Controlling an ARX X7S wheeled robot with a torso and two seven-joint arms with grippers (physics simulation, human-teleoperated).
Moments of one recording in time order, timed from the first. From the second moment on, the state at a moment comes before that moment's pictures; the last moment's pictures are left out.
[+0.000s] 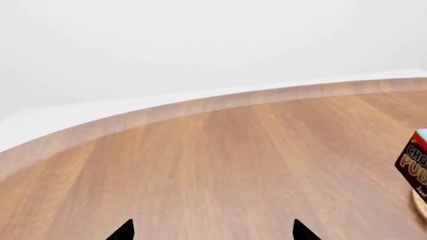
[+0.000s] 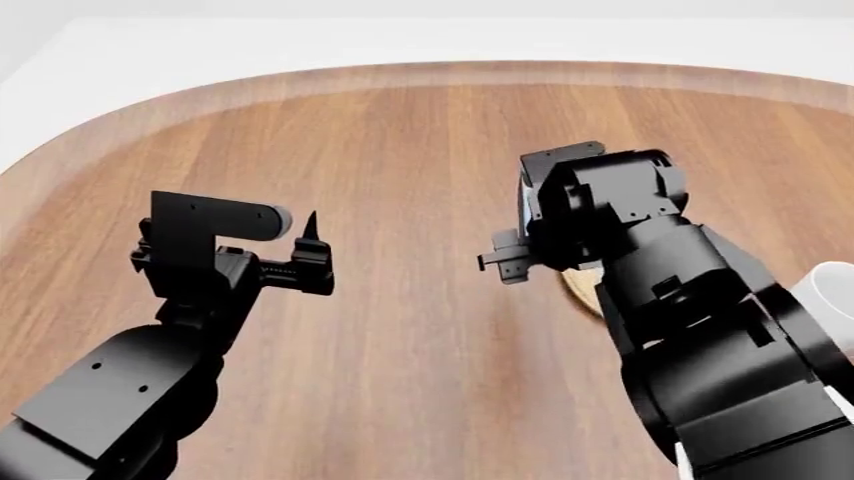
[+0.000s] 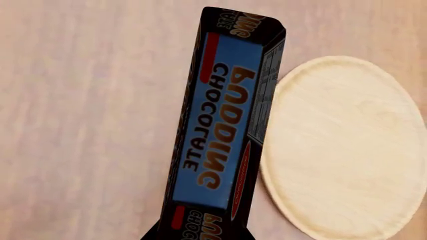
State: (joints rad) left arm -0.56 -0.40 0.17 0.42 -0.56 -0.86 -0.27; right arm 1.53 0.00 -0.76 1.31 0.69 1.07 0.12
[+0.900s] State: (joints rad) left arm -0.56 -0.41 0.18 0.45 -0.57 -0.86 -0.29; right arm 1.54 0.00 -0.91 1.31 0.85 0.95 0.17
